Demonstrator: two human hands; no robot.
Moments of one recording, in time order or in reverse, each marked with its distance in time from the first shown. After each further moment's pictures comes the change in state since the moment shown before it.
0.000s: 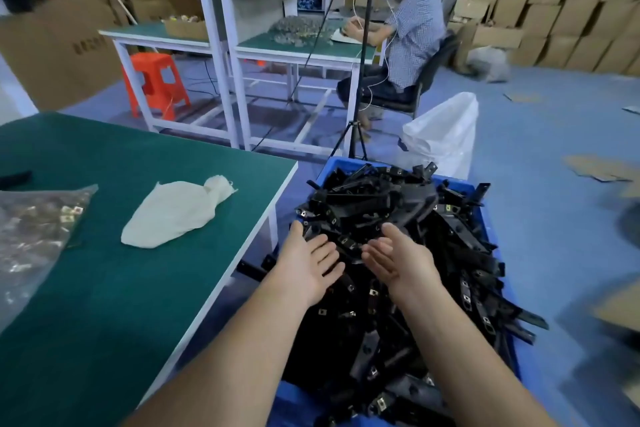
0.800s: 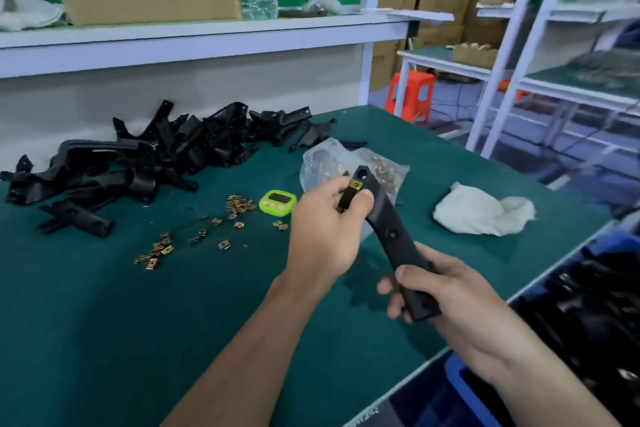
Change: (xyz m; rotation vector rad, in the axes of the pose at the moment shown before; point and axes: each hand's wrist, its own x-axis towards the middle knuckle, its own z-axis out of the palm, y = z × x) left_hand -0.246 0.094 -0.263 0.738 0.819 1.304; right_hand -0.242 0.144 0.153 -0.732 -1.291 -0.008
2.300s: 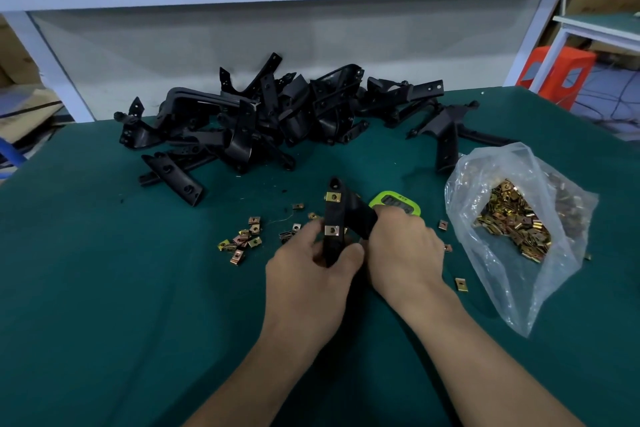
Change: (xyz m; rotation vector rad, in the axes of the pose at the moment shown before) left_hand -0.007 -0.115 -0.104 0.117 0.276 -0.352; right_hand 0.208 0.030 0.170 -1.269 0.208 -0.284
